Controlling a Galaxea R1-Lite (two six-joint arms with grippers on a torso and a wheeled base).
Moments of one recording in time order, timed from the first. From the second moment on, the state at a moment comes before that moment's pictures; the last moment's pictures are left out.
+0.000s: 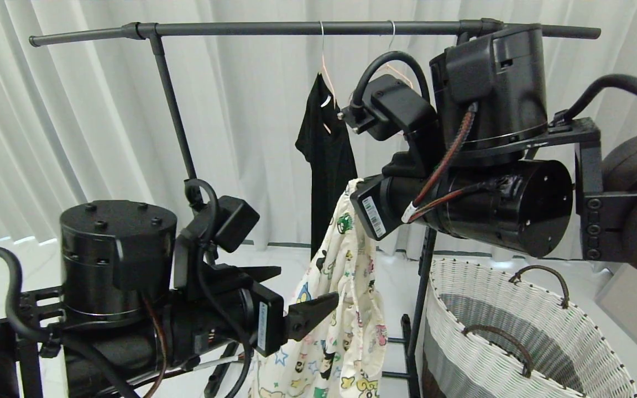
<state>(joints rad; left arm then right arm) -0.71 1.48 -0.66 -0.42 -0.10 -0.16 1.02 1.78 -1.50 0.05 -0.42 -0.12</state>
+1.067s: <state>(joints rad) -0.74 1.70 -0.62 -0.42 0.20 -0.27 1.10 1.81 -1.64 0.11 -0.42 -0.12</state>
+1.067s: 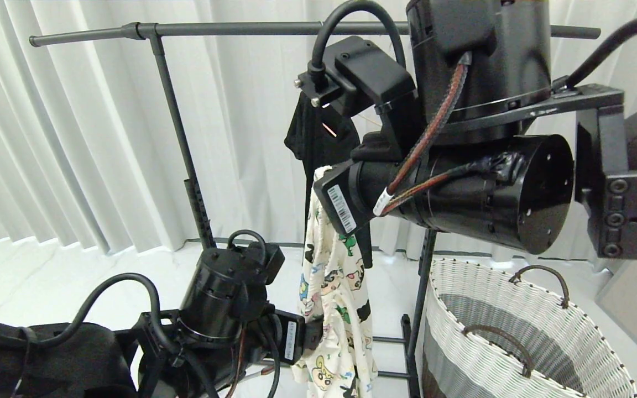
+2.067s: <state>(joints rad) -0.69 1.40 -0.40 -0.42 0.19 0.01 0.95 1.74 -1.55 0.17 -0.42 -0.12</state>
